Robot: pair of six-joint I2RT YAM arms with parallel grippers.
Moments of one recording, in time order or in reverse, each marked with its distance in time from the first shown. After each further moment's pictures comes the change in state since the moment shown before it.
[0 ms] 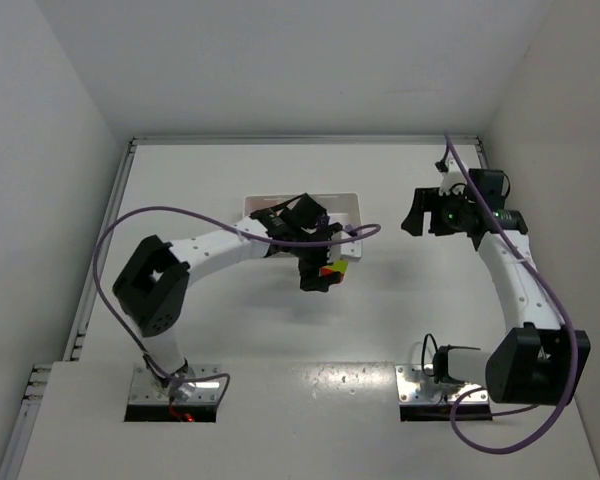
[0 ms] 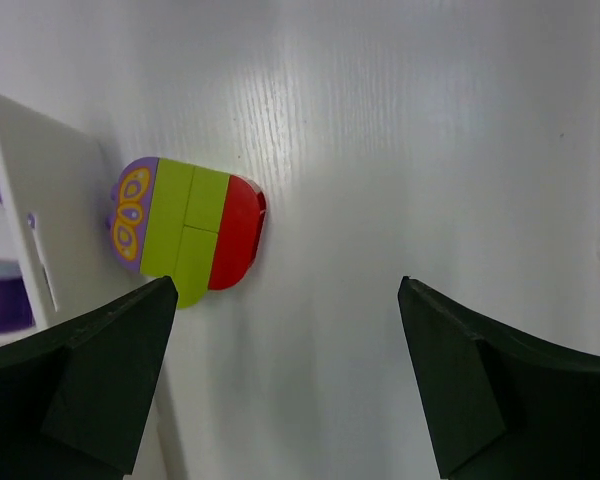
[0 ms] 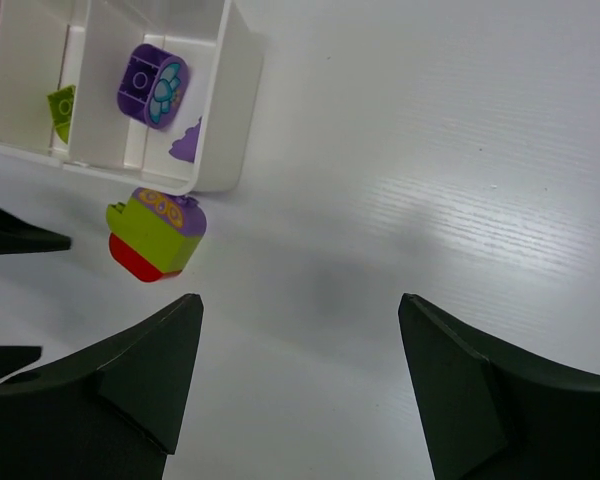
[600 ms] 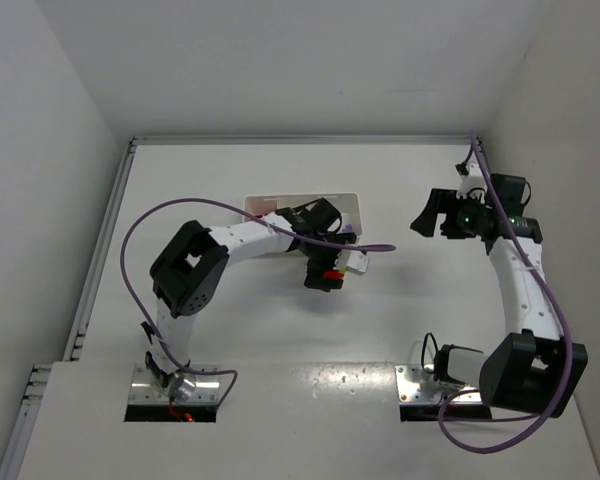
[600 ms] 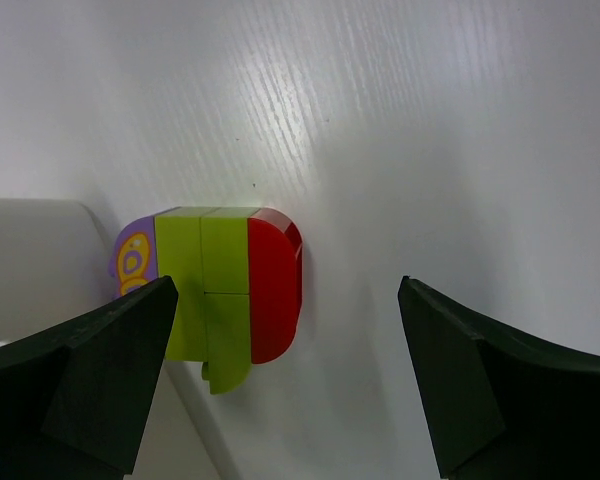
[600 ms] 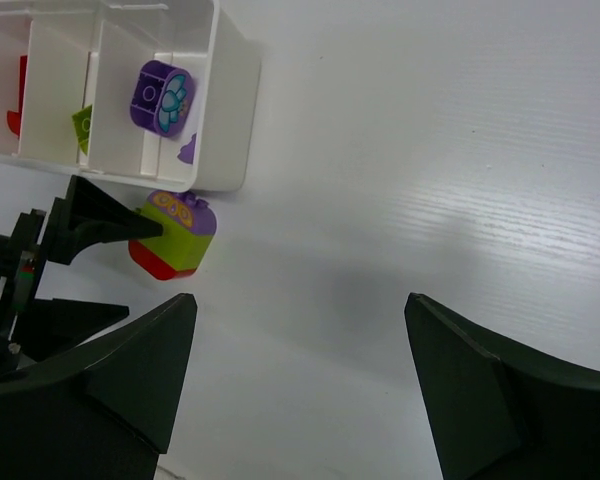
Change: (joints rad) left arm -0.002 0.251 0.144 -0.053 0.021 0.316; right arm -0.134 -0.048 -0.020 -0.018 -0.117 0.016
